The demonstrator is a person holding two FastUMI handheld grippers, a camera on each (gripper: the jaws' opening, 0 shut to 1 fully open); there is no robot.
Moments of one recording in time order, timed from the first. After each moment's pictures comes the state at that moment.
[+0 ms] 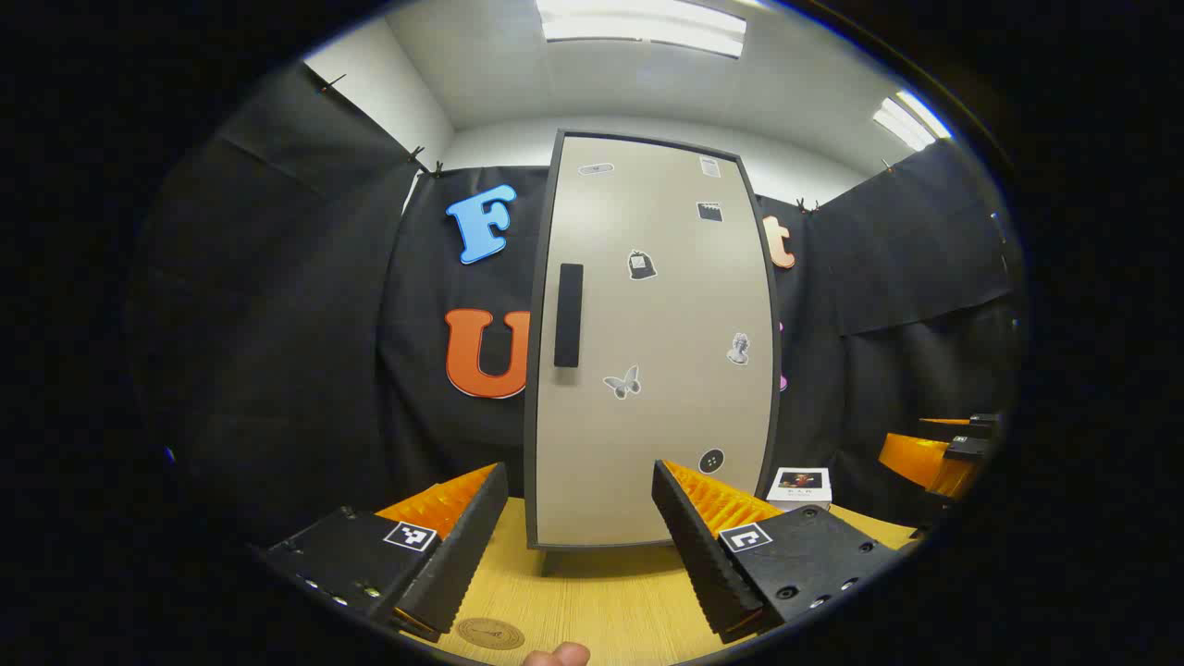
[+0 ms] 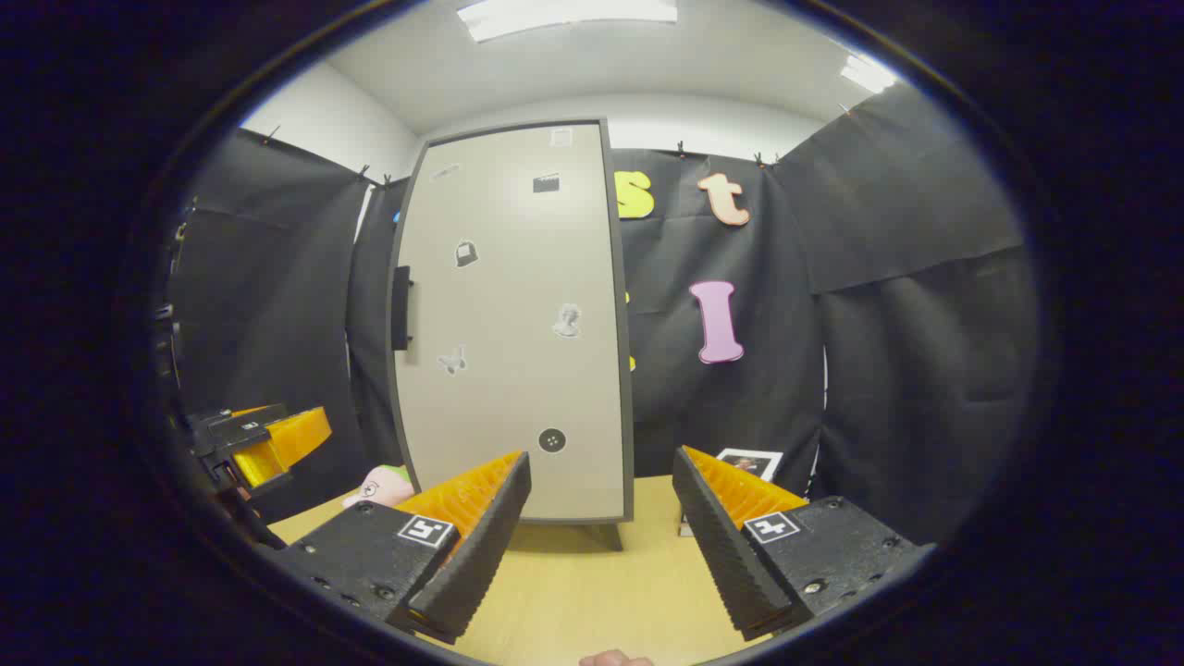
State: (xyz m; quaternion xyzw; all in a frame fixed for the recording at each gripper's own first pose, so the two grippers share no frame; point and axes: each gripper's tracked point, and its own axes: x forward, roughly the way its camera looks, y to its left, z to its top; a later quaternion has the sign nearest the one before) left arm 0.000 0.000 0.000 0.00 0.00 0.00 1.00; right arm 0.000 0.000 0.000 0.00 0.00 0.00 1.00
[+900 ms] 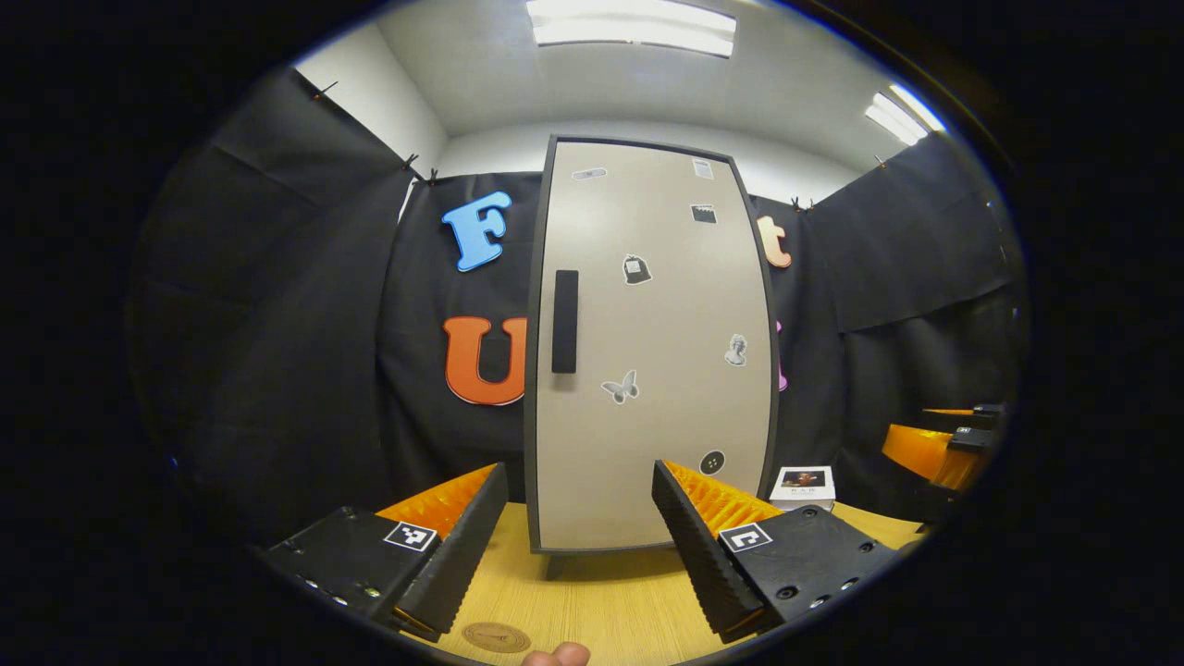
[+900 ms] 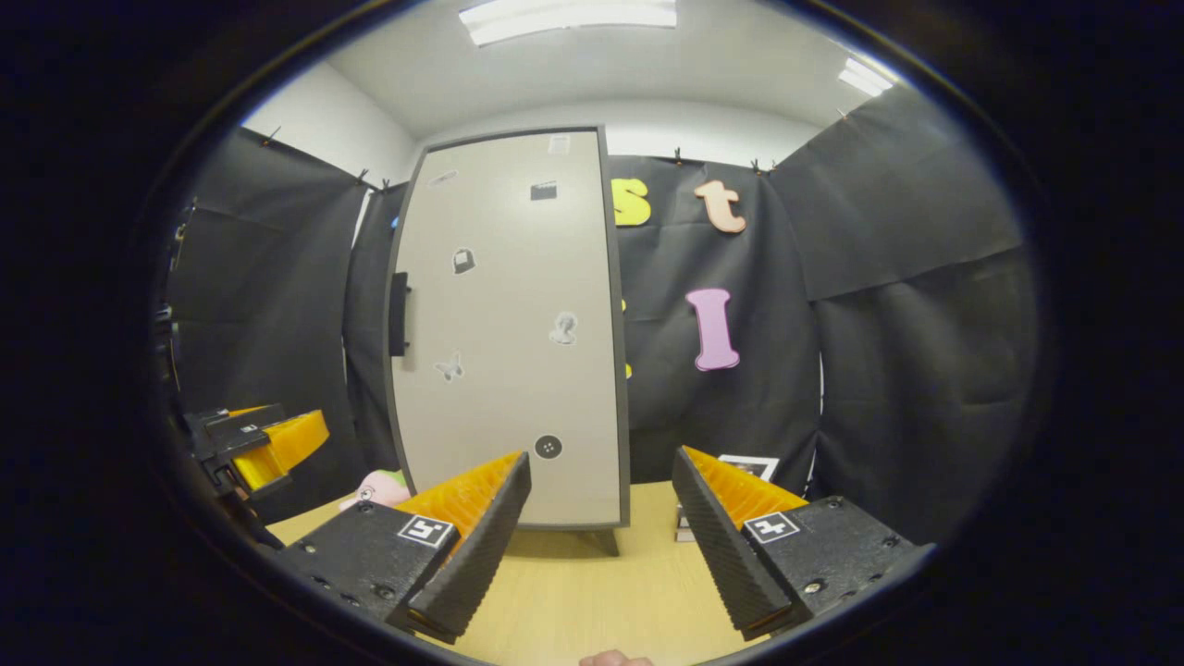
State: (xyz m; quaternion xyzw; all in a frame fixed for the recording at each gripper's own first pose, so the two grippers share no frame) left arm -0.002 -0.002 0.005 0.01 -0.01 0.00 1.00; right arm -0.001 0.001 0.006 0.00 -0.02 0.00 1.00
